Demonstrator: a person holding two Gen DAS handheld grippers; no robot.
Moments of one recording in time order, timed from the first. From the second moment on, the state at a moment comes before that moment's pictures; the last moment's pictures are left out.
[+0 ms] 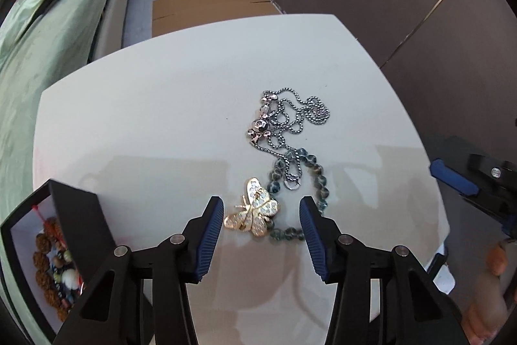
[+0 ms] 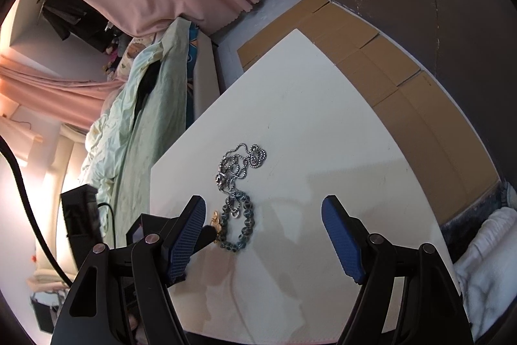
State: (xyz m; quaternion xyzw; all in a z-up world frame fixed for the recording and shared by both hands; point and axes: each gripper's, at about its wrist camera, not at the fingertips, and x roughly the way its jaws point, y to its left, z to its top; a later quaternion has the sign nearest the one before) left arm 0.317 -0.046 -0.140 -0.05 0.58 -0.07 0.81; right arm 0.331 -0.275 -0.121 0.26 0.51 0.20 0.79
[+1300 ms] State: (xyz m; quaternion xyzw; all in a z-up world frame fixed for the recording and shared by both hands) left arm 0.250 0.033 -0.069 -0.10 0.50 -0.05 0.86; right arm 0.327 -0.141 -0.151 -0.07 0.55 0.10 0.82
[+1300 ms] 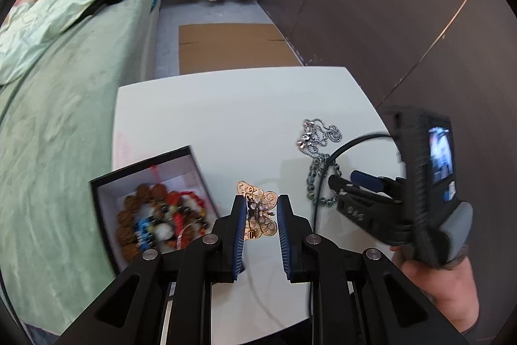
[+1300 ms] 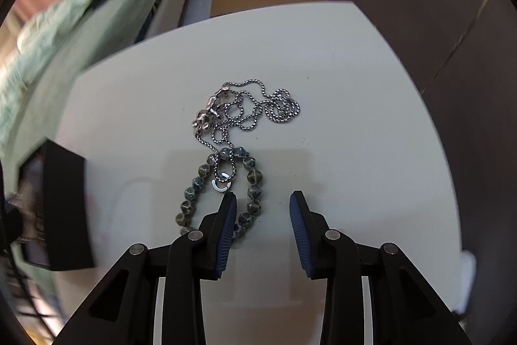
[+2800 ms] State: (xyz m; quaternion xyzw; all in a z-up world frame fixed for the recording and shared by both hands) left arm 0.202 0.096 -0.043 -0.14 0.47 -0.01 0.87; right arm 0.258 -0.118 -0.051 0.17 0.40 0.36 0.83
